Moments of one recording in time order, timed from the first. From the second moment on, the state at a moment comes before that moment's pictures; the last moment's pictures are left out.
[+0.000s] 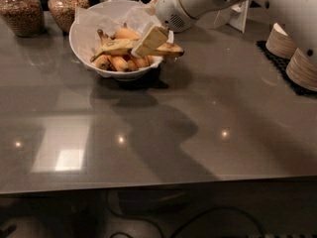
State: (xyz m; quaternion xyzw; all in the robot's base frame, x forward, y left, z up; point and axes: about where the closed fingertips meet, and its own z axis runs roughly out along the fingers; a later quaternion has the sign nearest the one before) arm 0.654 0.029 0.977 -0.62 0.65 0.10 0.43
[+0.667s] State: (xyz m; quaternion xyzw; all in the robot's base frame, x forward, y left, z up) arm 0.661 0.049 0.945 -0.62 0.66 0.12 0.41
